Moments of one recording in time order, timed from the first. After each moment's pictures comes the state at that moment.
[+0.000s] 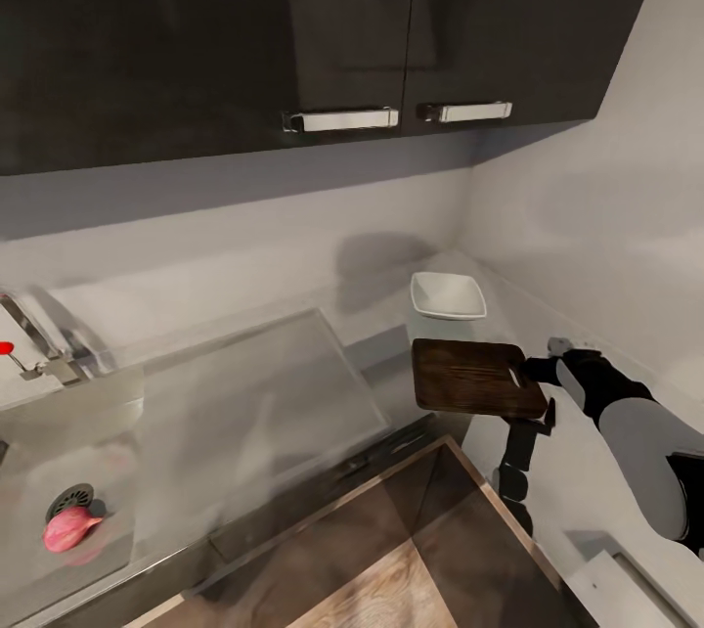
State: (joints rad) left arm 0.00 -0.02 0.08 -0.31 0.02 -0.10 0.00; right arm -1.12 -0.28 -0.10 -0.27 0.05 0.45 0.02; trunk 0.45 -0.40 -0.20
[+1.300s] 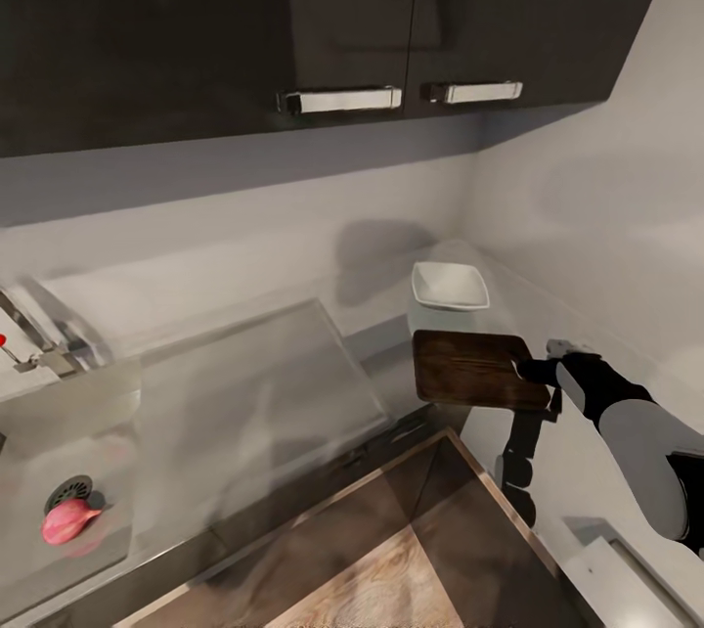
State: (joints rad) left arm 0.00 -0.02 0.07 -0.30 0.02 -0.10 0.00; right arm -1.12 -0.28 -0.11 -0.25 0.05 0.42 0.03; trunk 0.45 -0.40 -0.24
